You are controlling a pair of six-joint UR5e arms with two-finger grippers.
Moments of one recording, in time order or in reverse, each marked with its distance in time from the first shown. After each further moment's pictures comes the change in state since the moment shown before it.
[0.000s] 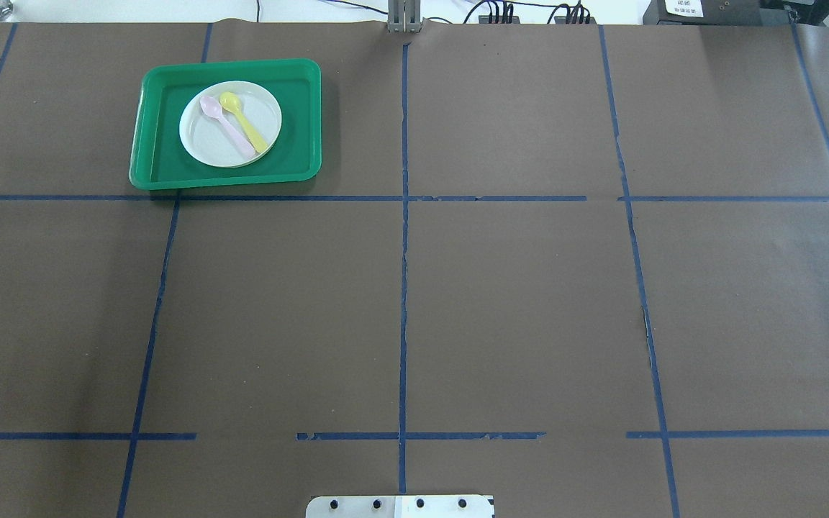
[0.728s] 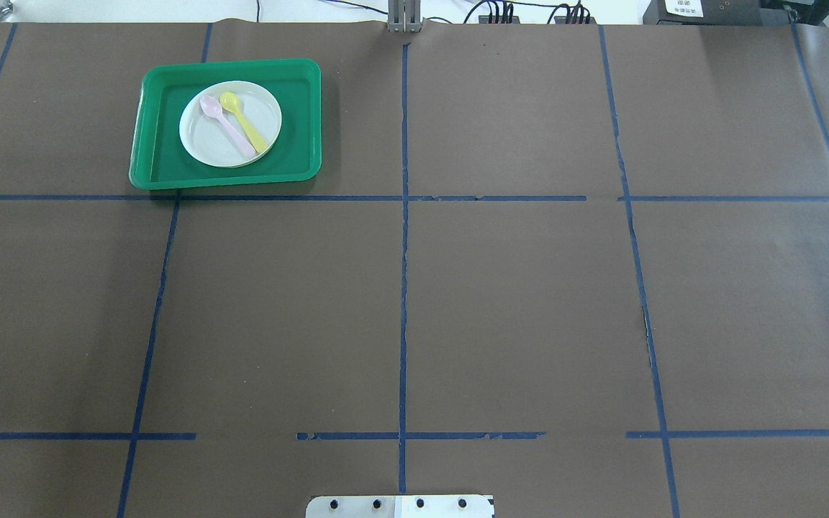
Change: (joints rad) left arm -0.039 0.010 -0.011 0.043 0.056 0.045; right arm 0.000 0.000 0.000 0.001 0.000 0.000
